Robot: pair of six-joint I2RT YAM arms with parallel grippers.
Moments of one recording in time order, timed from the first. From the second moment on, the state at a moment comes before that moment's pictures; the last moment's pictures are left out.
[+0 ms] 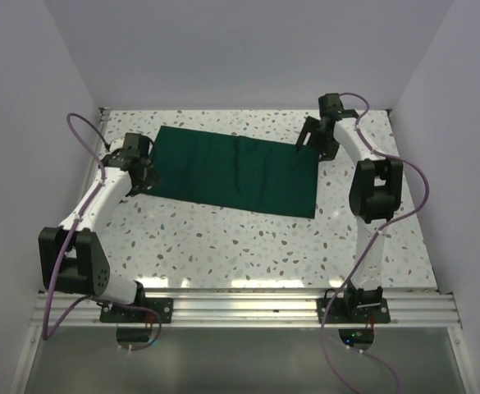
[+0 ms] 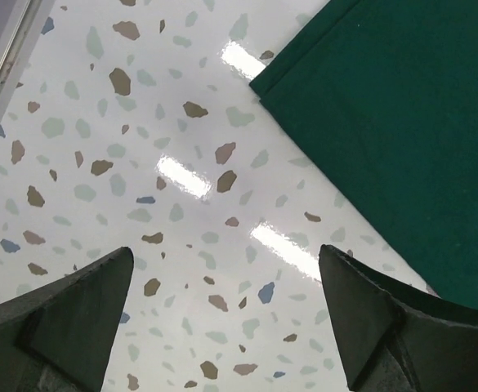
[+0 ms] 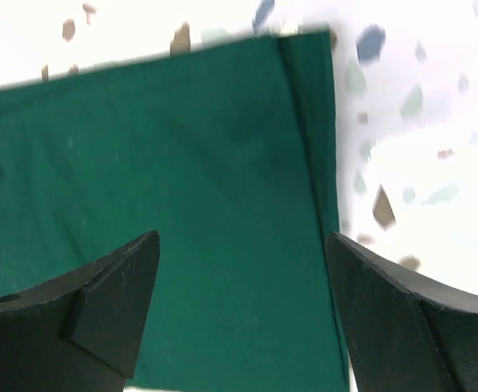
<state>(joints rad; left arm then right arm) -0.10 1.48 1.16 -0.82 -0.46 -0.61 0.12 2.17 1.90 -0.83 0.02 0.52</state>
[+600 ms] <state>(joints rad) -0.10 1.19 1.06 -0.98 -0.44 -0.65 0.05 2.50 2.24 -0.74 -0.04 0.55</state>
